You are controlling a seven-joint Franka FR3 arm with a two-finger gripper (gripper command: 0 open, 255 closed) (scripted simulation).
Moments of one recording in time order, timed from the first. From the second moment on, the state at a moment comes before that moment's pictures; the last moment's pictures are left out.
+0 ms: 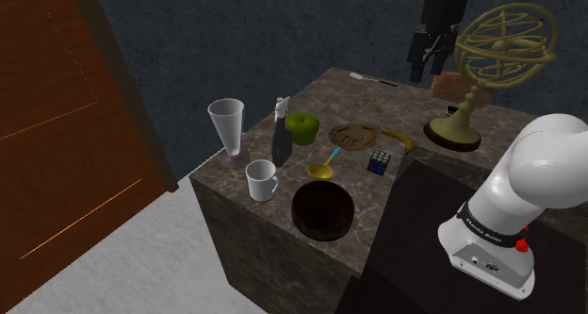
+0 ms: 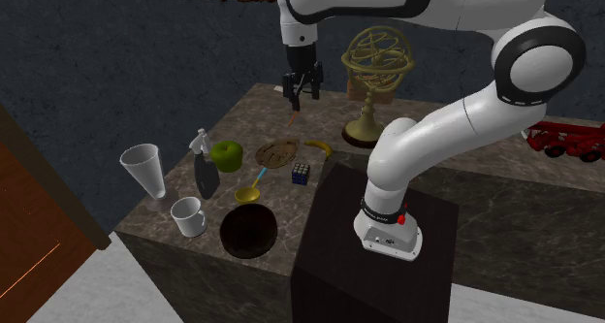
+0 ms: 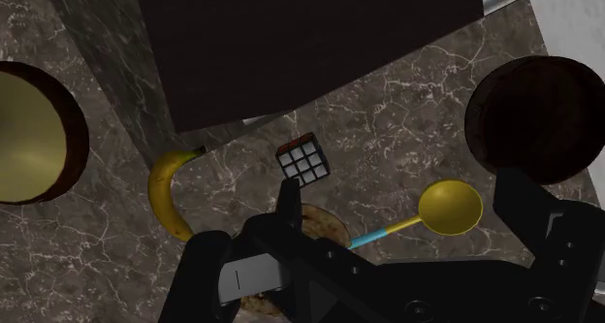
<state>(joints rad) 0.01 -0.79 -0.03 -2.40 0.04 1.46 0.13</state>
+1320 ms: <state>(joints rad) -0.13 -0.62 -0.33 -2.73 -0.22 2.04 -0.17</state>
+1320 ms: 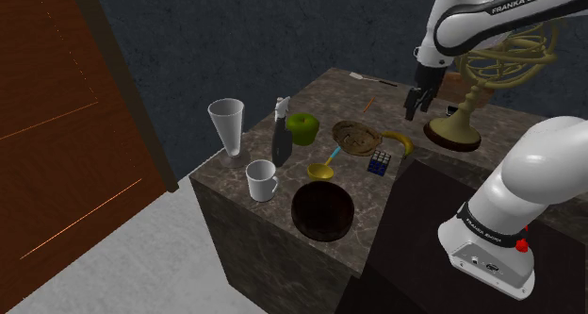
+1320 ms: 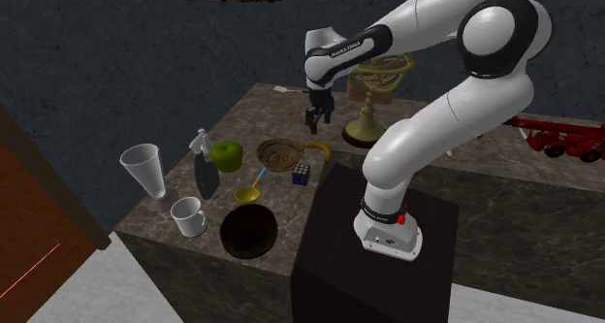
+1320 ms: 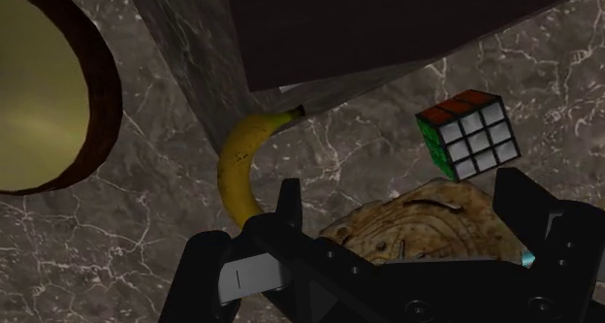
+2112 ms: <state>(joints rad) -0.12 -0.15 -0.59 -2.69 -0.16 2.52 -0.47</state>
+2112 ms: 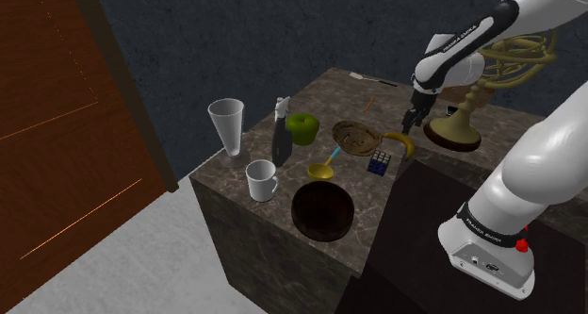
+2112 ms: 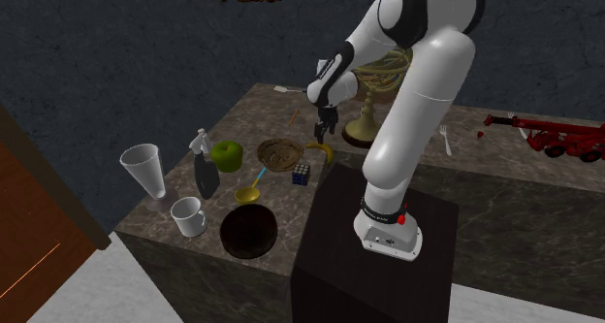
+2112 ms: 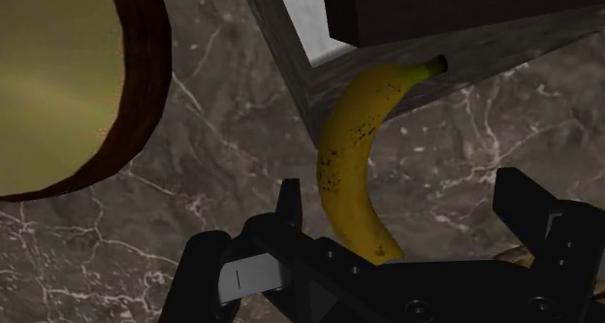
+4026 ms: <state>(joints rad) -0.10 0.08 -0.60 -2.65 0.09 2.70 -0.68</state>
